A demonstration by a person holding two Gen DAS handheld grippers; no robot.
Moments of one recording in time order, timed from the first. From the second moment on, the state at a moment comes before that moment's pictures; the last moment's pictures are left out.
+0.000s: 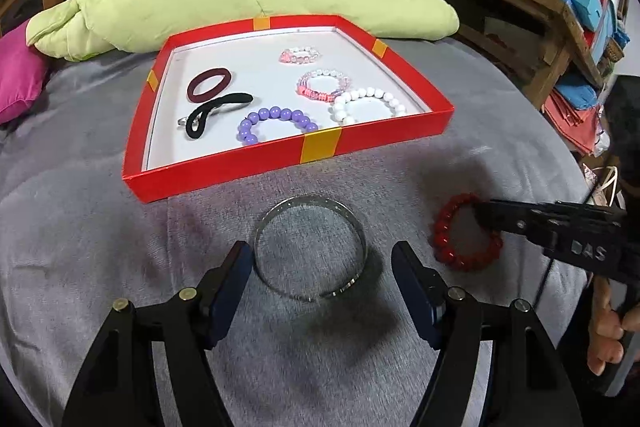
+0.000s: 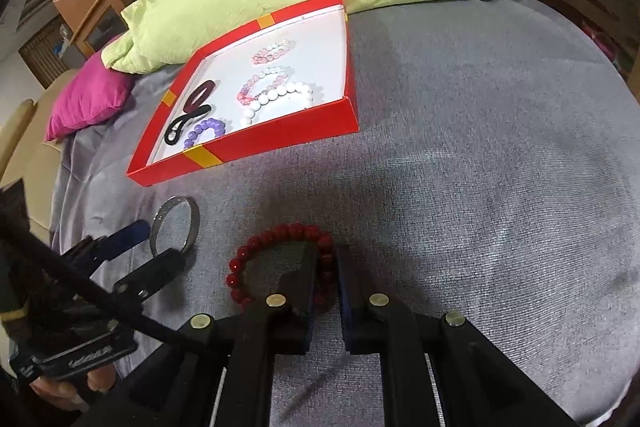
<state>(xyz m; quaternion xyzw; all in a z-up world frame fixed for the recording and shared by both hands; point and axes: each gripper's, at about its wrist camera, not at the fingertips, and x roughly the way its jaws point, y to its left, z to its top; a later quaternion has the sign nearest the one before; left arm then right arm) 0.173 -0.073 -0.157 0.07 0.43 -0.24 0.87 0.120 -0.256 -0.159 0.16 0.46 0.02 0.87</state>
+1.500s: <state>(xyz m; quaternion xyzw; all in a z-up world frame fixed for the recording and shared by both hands) 0.162 -0.031 -0.169 0.09 0.45 -0.17 0.87 0.129 -0.207 -0.157 0.08 0.46 0.00 0.88</state>
